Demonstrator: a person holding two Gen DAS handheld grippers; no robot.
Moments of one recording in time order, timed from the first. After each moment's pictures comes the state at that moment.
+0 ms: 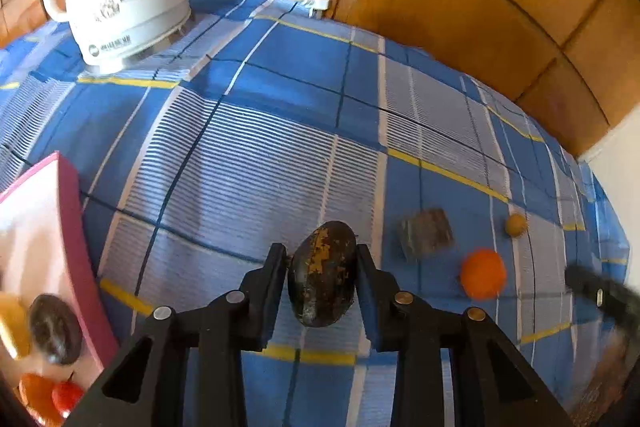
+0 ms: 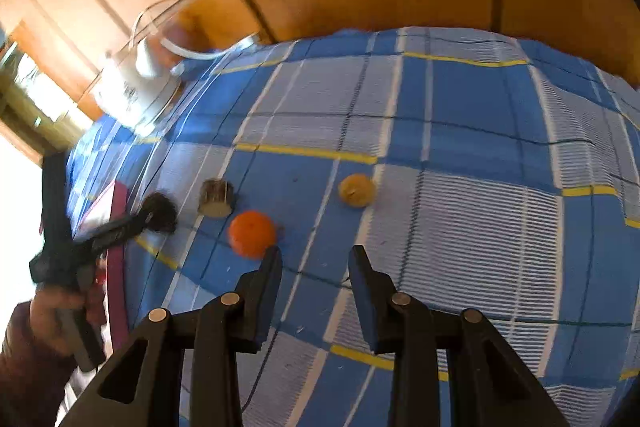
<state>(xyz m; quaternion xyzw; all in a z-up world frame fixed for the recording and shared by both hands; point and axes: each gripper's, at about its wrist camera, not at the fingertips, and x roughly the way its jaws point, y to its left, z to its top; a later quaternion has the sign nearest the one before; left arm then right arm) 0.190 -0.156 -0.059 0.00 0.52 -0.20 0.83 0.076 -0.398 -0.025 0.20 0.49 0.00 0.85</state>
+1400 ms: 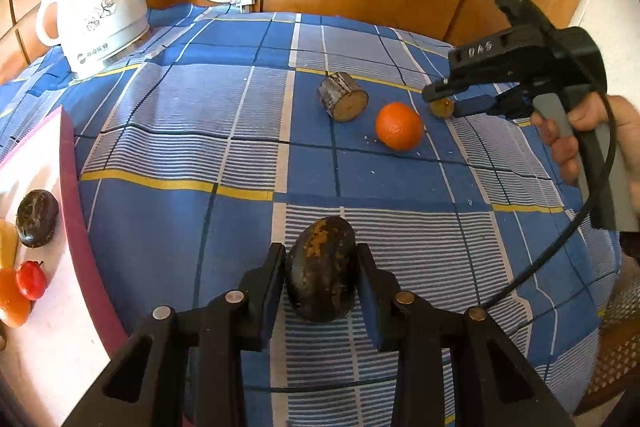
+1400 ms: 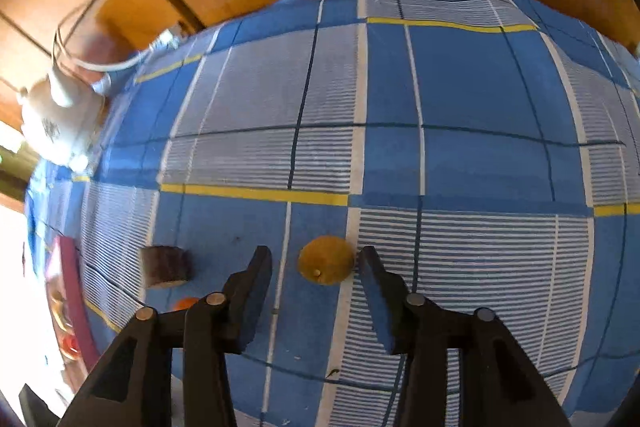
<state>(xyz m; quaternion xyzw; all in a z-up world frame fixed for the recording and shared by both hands) 0.076 -0.165 -0.076 0.06 0.47 -0.27 0.84 0.160 -0.410 -0.075 0.21 0.56 -0.07 0.80</state>
